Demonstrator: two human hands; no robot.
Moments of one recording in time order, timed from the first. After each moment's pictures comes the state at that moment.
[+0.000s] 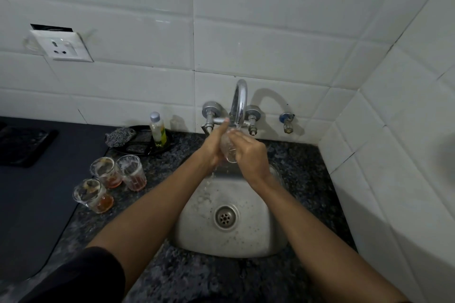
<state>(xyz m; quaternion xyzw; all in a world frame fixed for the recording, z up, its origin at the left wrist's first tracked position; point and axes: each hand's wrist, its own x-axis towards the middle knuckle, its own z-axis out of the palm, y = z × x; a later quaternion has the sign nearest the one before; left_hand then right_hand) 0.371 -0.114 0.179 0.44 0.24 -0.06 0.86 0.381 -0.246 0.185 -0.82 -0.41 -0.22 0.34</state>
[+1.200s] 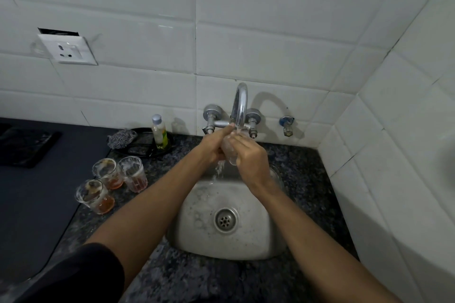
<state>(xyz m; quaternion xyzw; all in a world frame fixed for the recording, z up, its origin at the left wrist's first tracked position) 0.375 -0.104 0.188 0.50 0.27 -0.04 0.82 0.376 -0.251 0.183 -0.82 -0.43 -0.24 0.30</state>
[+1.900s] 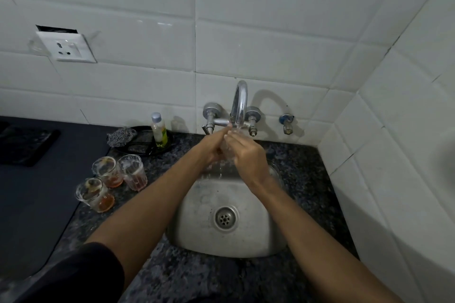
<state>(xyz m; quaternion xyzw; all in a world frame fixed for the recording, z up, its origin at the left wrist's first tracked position) 0.375 -0.102 0.180 0.51 0.27 -0.06 0.81 0.371 -0.248 0.190 -0.80 -0.45 -0.26 0.29</state>
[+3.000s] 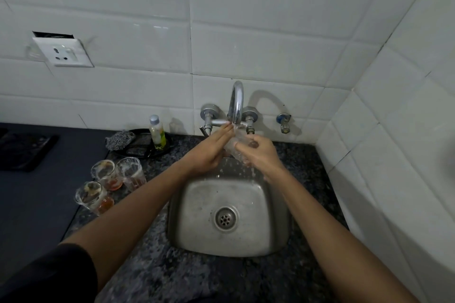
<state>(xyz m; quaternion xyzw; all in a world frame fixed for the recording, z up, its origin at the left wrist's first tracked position) 0.338 -0.079 0.160 0.94 -0.19 0.17 0.24 0.385 -0.275 0.212 -0.81 -0.11 0.17 0.54</state>
